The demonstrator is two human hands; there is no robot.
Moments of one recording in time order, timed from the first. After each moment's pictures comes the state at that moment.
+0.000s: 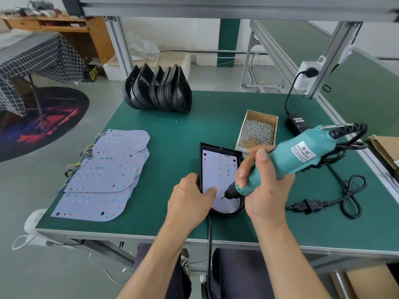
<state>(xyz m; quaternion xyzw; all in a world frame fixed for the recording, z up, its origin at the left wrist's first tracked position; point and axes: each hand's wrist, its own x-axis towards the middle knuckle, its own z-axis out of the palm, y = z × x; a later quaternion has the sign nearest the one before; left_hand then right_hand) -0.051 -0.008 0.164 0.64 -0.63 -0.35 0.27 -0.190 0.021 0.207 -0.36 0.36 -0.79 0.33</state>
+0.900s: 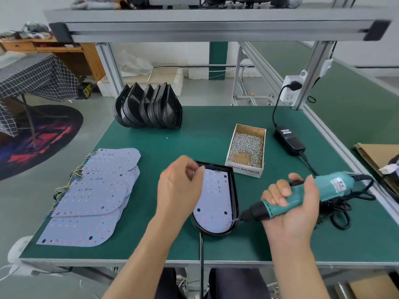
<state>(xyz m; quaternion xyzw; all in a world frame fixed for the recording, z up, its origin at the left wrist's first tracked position) -0.063 -0.040 0.212 0.58 -0.67 -0.26 0.39 -0.250 0.043 0.191 -0.10 0.24 -0.85 0.45</state>
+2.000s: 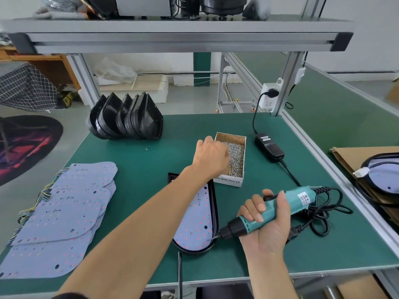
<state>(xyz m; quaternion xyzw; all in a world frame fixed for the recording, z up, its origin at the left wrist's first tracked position) -0.206 -0.155 0.203 0.43 -0.89 -0.07 0.15 -0.257 0.036 0.164 -0.03 0.20 -0.85 0.48</state>
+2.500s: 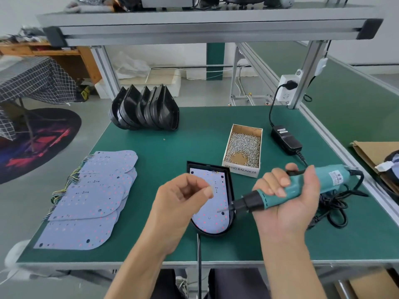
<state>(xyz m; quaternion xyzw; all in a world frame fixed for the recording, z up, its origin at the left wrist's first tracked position) -0.049 0.001 0.222 0.37 -0.57 -0.58 0.44 -0.234 0.040 0.223 -0.09 0.14 -0.86 0.48</state>
